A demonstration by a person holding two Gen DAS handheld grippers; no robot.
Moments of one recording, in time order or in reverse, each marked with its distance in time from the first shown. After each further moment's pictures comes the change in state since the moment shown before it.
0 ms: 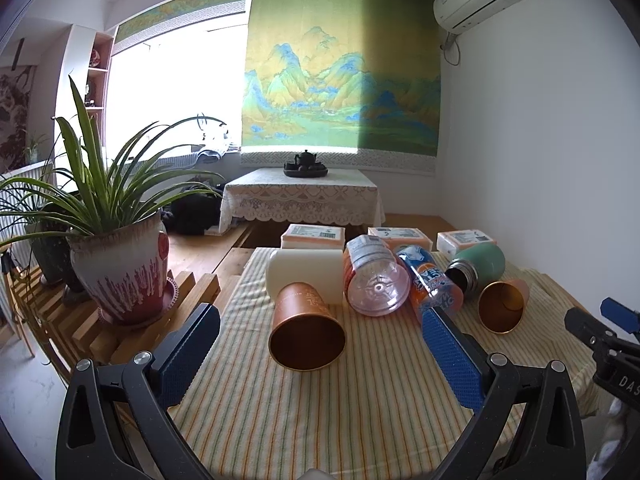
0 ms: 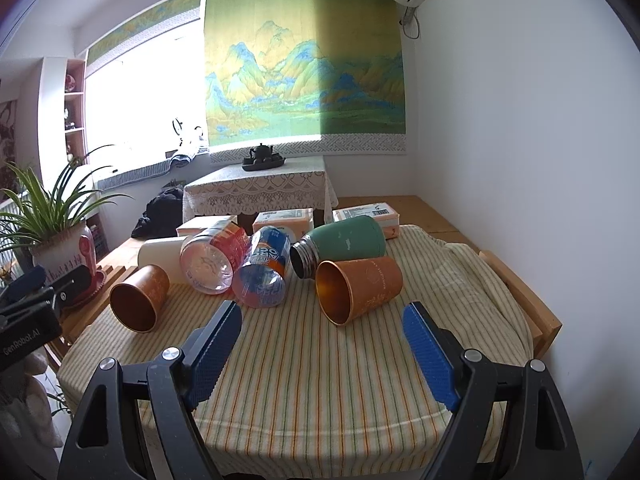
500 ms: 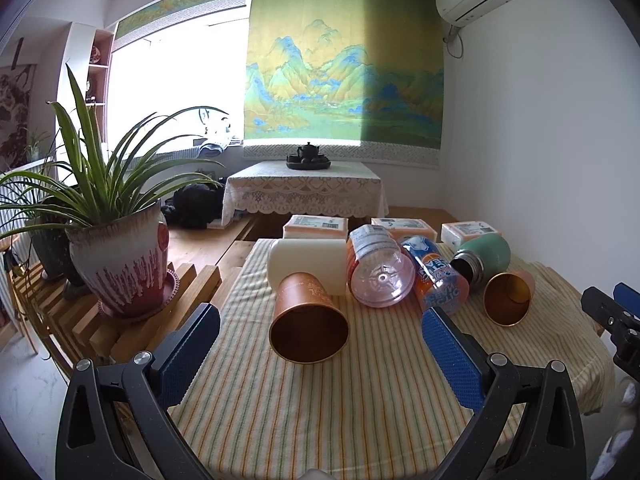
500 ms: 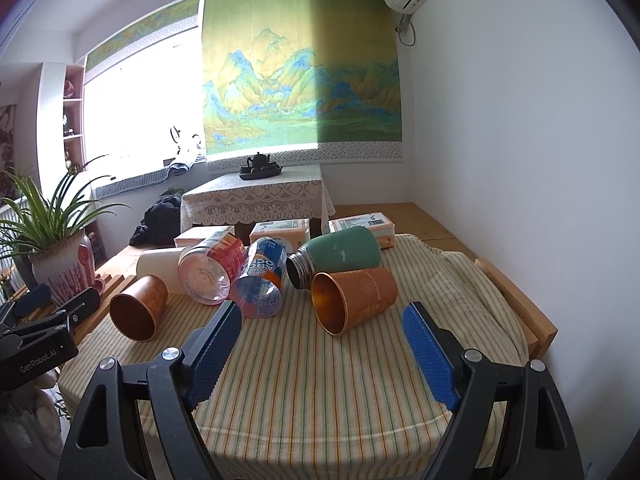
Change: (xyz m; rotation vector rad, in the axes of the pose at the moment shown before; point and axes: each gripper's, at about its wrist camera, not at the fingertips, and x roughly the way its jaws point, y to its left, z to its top) left arm 0.010 0.000 -0.007 0.004 0.027 0.012; right arm -0.005 -0.004 0.005 0.011 -0.025 -0.007
